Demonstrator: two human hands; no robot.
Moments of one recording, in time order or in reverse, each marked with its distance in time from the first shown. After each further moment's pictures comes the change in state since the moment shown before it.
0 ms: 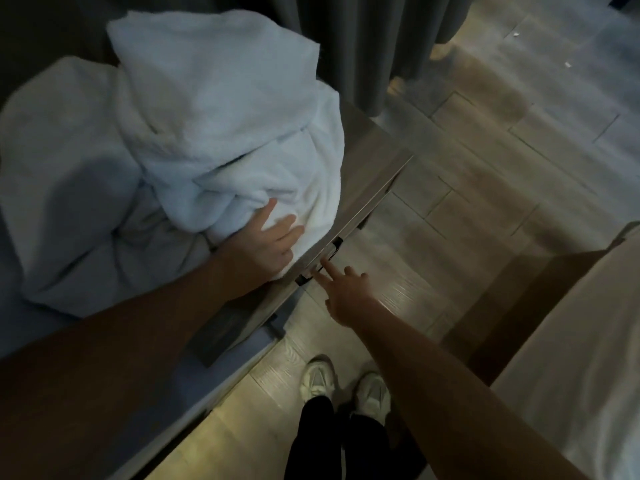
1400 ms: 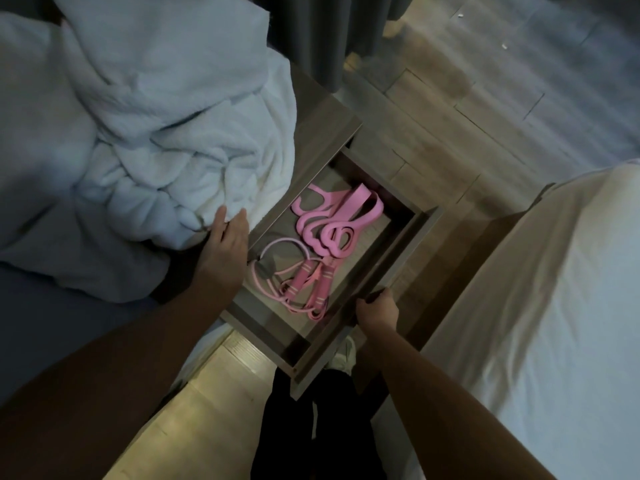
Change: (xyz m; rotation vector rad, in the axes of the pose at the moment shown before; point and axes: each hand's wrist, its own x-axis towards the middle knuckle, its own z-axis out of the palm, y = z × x) left_hand 0.010 0.086 -0.067 0.059 -0.923 -0.324; right_hand -0.141 0.026 0.060 1.289 0.309 0.956
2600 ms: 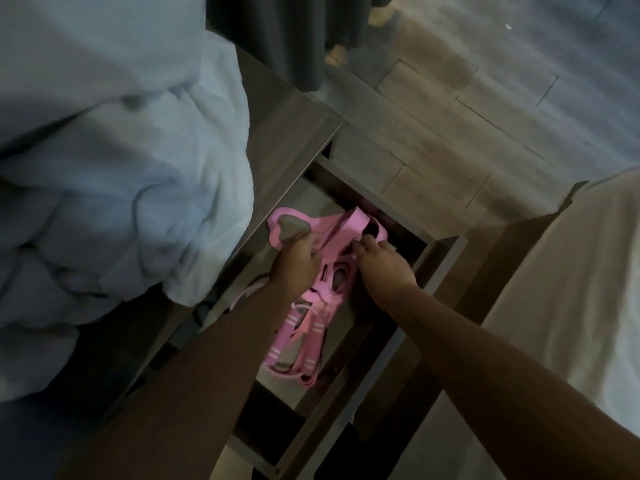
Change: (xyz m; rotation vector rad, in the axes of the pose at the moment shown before) left_hand 0.185 0.111 -0.016 -1.602 0.067 -0.164; right_hand 0.143 -0.085 -0.017 -1.078 -0.020 -0.852
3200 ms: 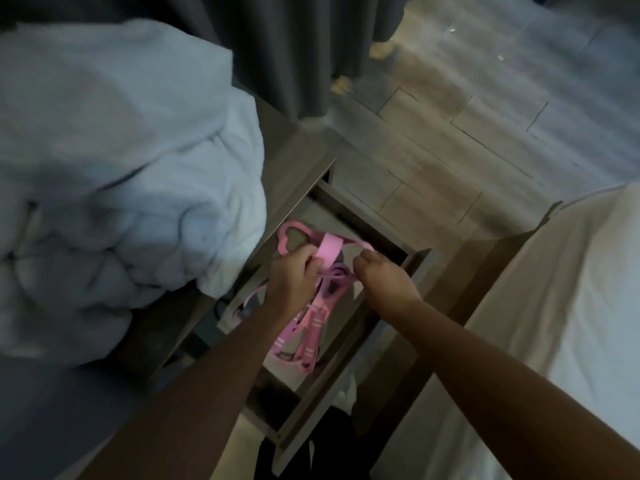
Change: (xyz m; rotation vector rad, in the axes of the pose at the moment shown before) left_hand -0.078 0.061 -0.041 -0.017 0.230 0.109; right_hand -0.063 -0.004 -0.064 0.112 0.114 -0.154
